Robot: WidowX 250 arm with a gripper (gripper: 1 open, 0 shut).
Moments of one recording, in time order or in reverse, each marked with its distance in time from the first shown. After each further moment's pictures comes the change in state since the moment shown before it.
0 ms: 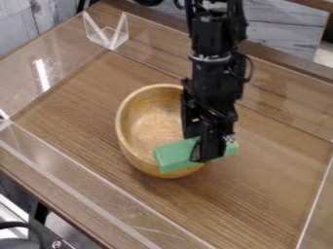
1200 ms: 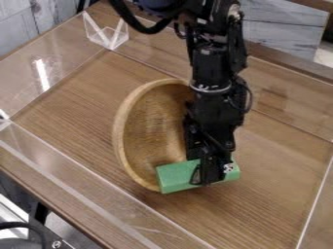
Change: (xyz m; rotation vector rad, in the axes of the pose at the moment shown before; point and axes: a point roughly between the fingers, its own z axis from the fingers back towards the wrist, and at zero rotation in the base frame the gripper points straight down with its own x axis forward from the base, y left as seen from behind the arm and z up) arm -0.007 0.007 -0.020 0.014 -0.028 -0.011
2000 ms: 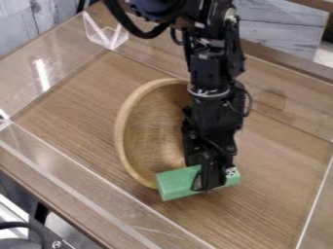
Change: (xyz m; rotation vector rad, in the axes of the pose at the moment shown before) arm -0.001 -0.014 -0.005 -0.052 0.008 0.034
